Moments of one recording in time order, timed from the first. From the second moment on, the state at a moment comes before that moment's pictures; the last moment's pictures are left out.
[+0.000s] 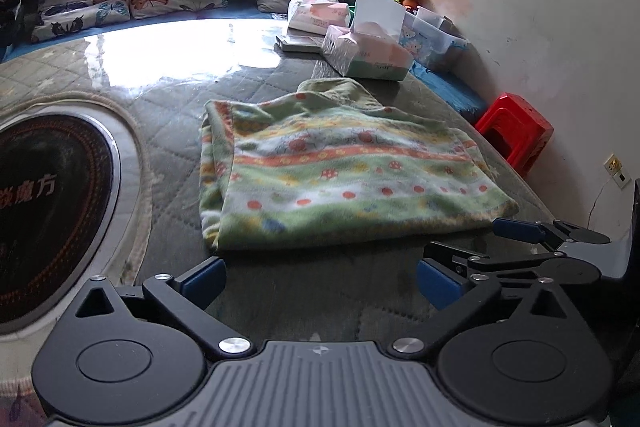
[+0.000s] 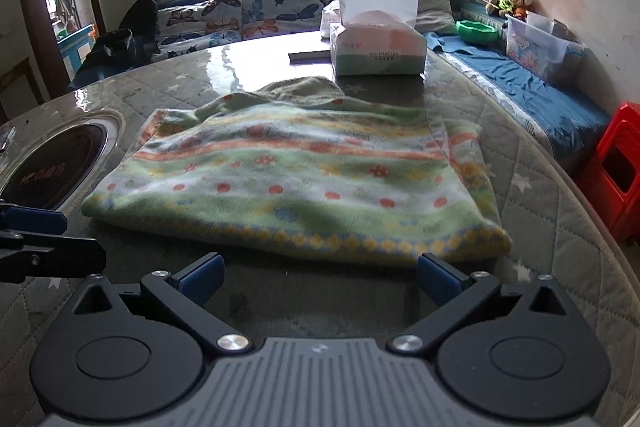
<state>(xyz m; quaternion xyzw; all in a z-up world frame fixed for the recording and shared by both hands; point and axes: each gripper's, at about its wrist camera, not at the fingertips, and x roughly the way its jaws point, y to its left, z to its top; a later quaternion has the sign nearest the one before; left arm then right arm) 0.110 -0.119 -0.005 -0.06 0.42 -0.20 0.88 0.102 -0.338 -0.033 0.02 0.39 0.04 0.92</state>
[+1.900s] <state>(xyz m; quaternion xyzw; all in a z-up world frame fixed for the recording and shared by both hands) 0.041 -0.109 0.002 -0.02 0.40 -0.19 0.90 0.042 -0.311 -0.029 0.03 0.38 0.03 0.92</state>
